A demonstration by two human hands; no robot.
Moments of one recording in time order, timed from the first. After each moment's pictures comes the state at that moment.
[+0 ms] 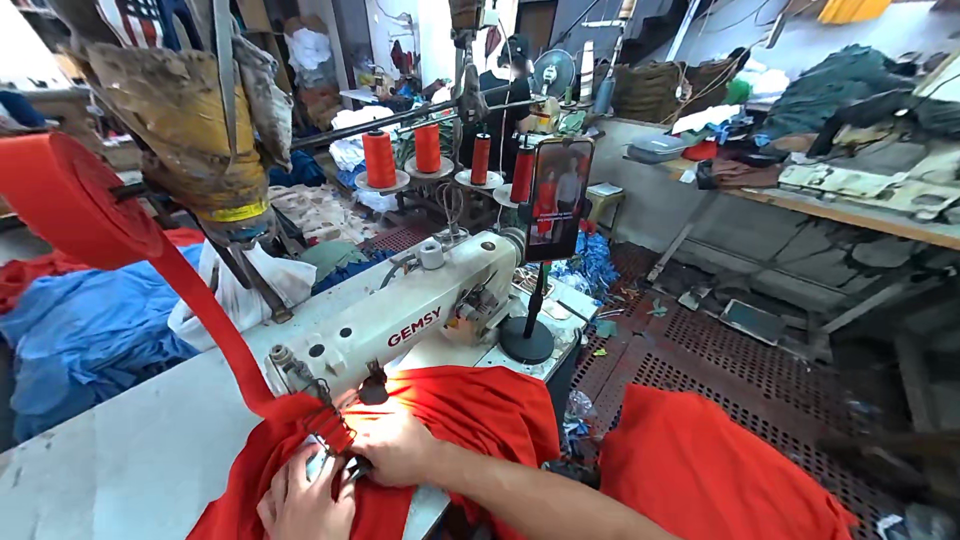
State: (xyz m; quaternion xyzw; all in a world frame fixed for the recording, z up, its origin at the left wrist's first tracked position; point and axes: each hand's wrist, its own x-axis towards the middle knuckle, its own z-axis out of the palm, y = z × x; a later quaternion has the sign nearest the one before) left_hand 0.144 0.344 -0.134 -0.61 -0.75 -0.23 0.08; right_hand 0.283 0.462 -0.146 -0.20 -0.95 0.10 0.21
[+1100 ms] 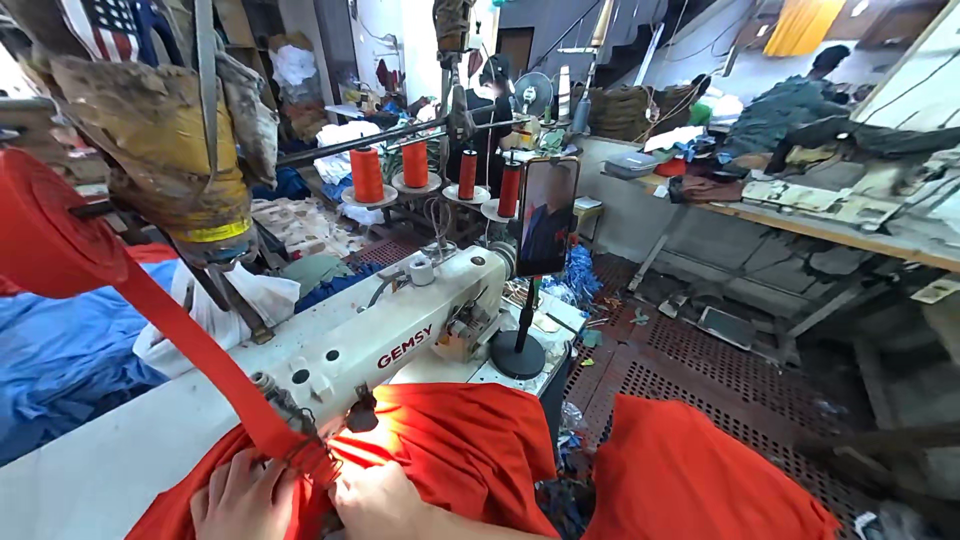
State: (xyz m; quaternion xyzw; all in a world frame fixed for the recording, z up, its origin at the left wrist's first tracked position) left_hand 0.076 0.385 -0.124 -0.66 -0.69 -0.27 0.13; right_hand 0.271 0.413 -0.123 -0.34 -0.92 0.12 0.15
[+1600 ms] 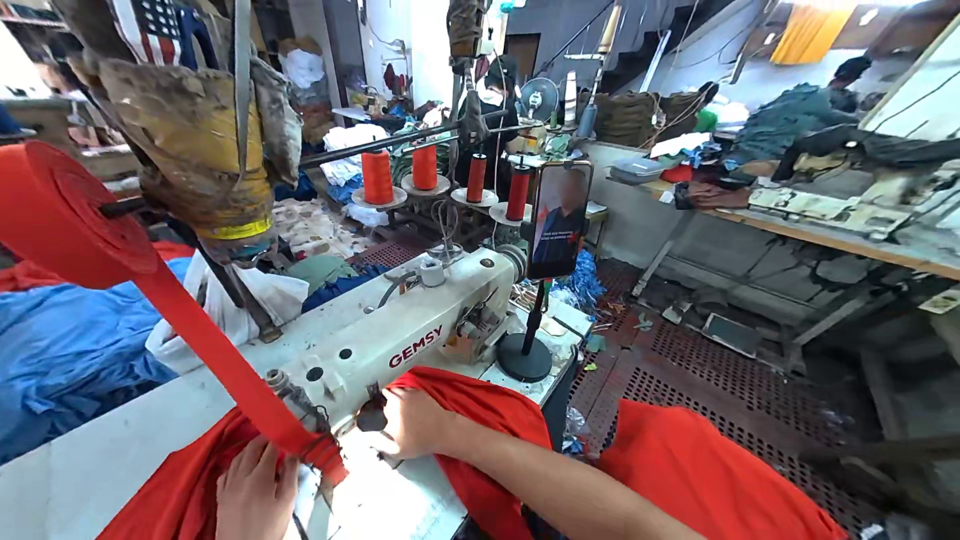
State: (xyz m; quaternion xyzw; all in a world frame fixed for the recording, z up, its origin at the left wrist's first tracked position) left_hand 0.060 0.403 -0.143 -0.64 -0.70 -0.31 0.07; right_hand 0.306 0.517 -0.099 -0.31 -0.93 0.20 0.06
